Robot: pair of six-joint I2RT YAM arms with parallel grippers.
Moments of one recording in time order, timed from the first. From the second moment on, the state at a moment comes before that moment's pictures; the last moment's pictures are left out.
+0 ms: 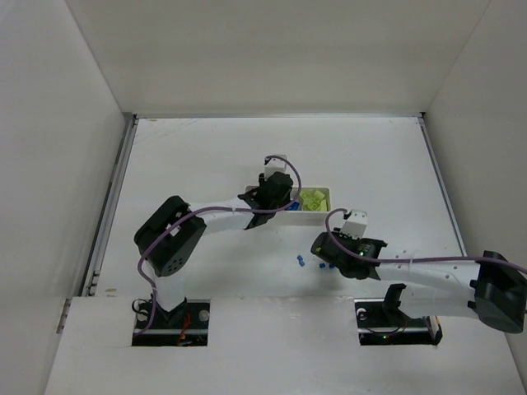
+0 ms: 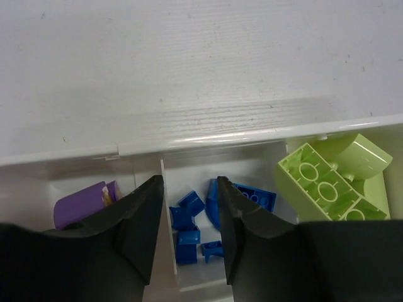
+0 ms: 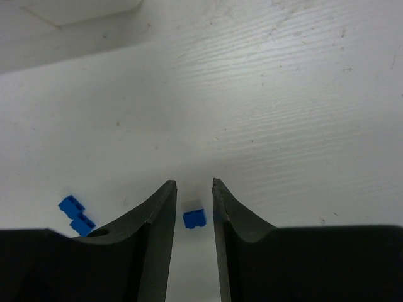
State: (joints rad) left arm -0.84 1.80 1.04 0.11 -0.46 -0.52; right arm 1.06 1.11 0.57 -0.66 0.71 1.16
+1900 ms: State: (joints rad) left arm -1.17 1.01 0.48 0.11 -0.56 -0.59; right arm 1.07 1.28 0.86 -0.66 0.69 1.14
